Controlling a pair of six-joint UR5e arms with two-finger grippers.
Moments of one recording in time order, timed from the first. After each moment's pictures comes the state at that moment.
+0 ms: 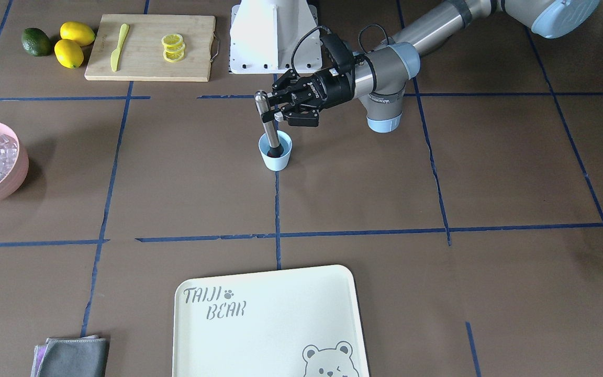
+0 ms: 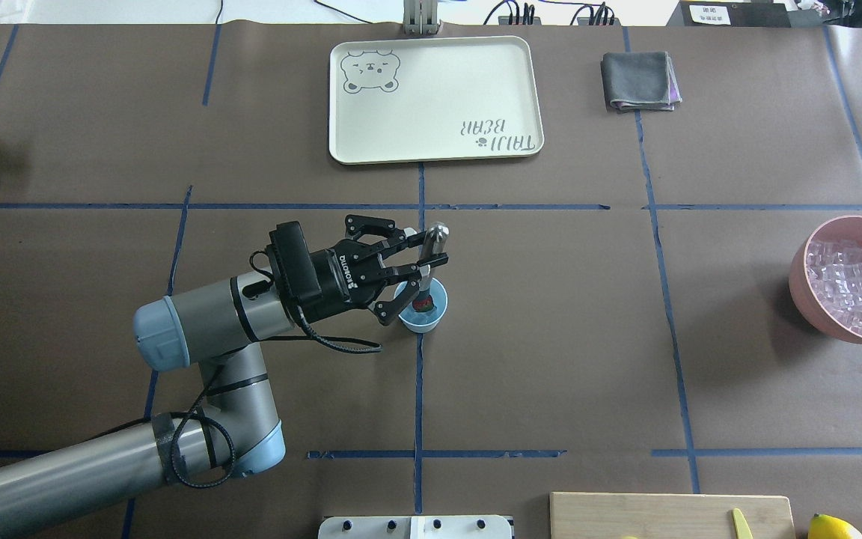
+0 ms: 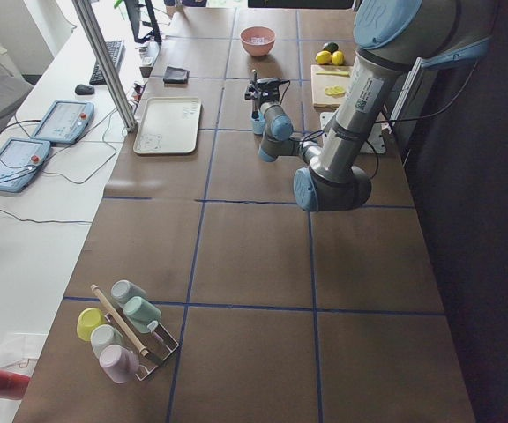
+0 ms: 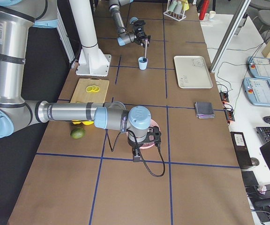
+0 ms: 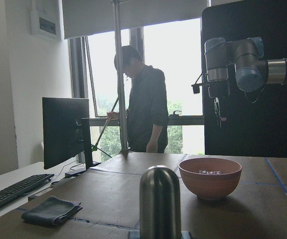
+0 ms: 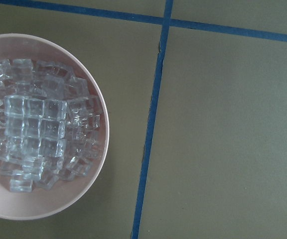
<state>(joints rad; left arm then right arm) -0.42 -2.19 -1.31 -3.48 -1.51 -0.25 1.57 -1.77 1.82 -1.70 2.35 -0.19</state>
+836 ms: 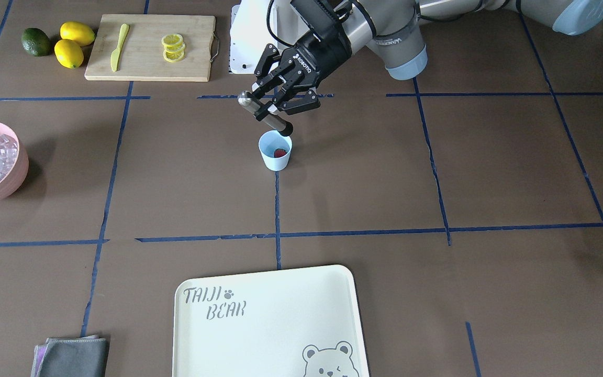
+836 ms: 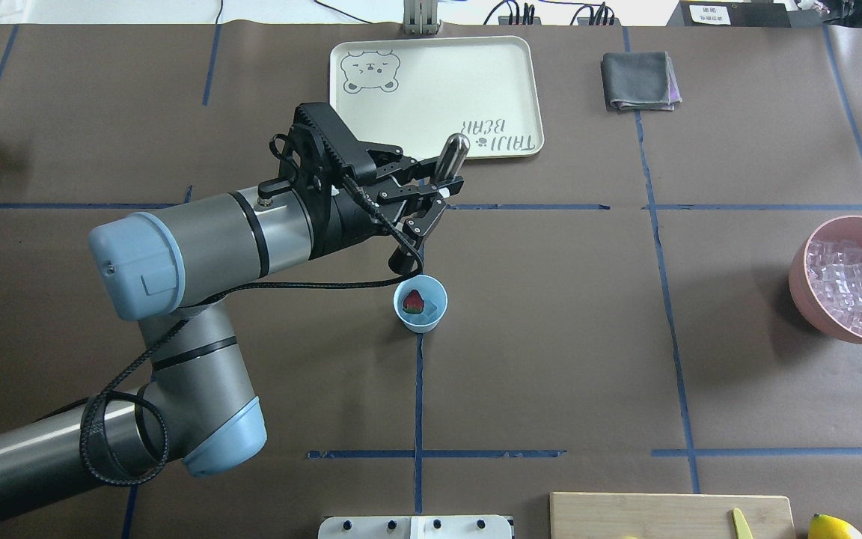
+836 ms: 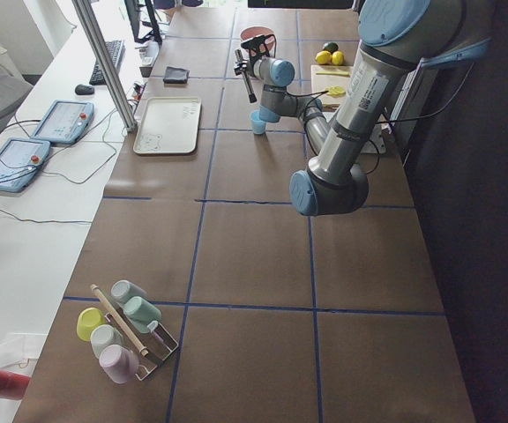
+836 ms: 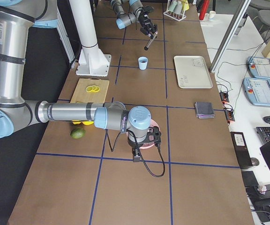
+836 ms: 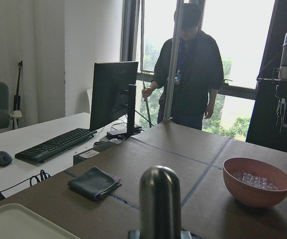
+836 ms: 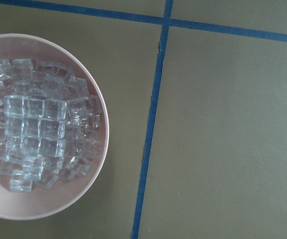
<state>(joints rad) -0.50 -2.17 -1.79 -2.54 -1.51 -0.46 1.57 -1.77 1.82 -1.70 2.35 -0.19</state>
